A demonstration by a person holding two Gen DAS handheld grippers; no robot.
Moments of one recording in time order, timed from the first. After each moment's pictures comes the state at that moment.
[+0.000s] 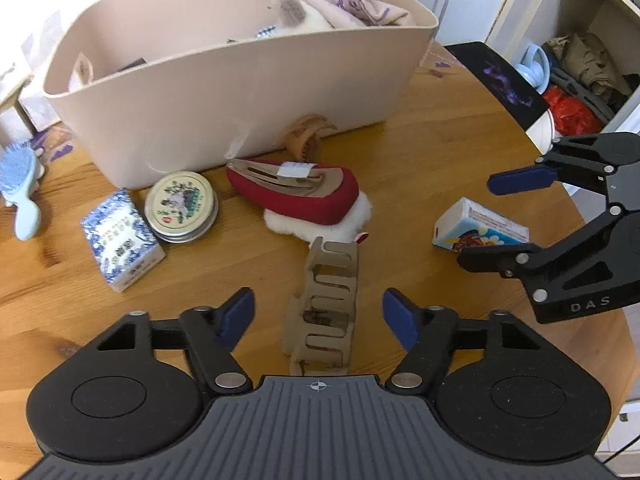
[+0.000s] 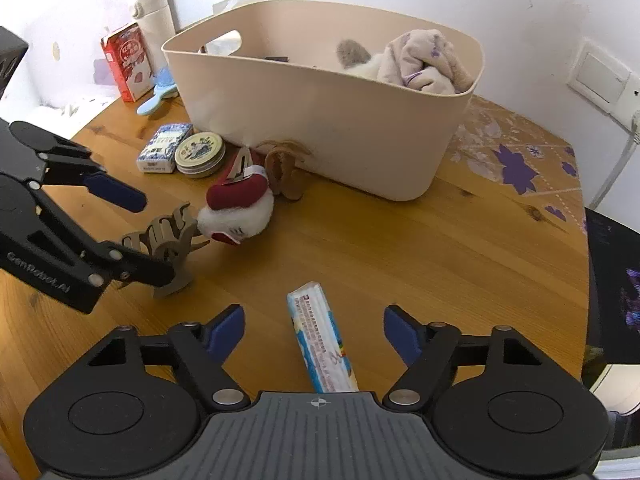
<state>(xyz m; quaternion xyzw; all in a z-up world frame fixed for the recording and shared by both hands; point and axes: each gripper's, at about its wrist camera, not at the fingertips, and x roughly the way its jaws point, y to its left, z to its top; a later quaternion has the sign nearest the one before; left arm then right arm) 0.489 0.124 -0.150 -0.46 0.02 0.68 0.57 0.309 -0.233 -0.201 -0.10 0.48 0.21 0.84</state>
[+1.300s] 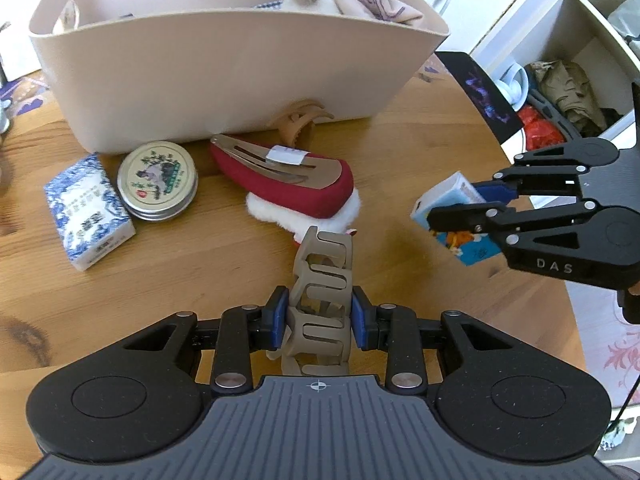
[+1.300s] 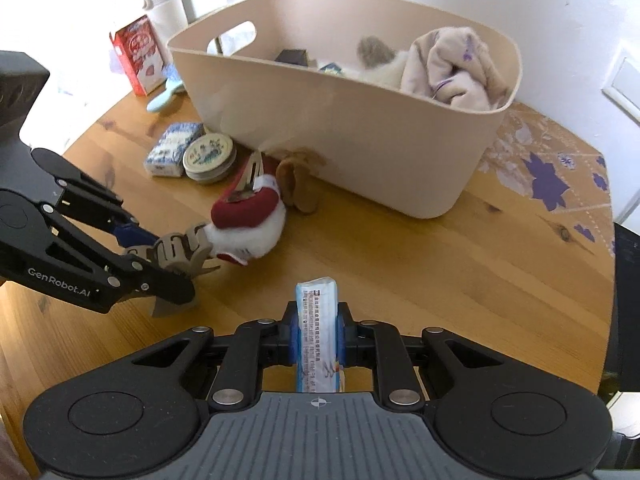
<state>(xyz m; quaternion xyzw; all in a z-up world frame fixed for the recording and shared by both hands) 0.471 0.130 -0.166 -0.49 -0.08 0.65 0.58 0.333 -0.226 -0.196 -0.09 0.50 0.23 0.83</state>
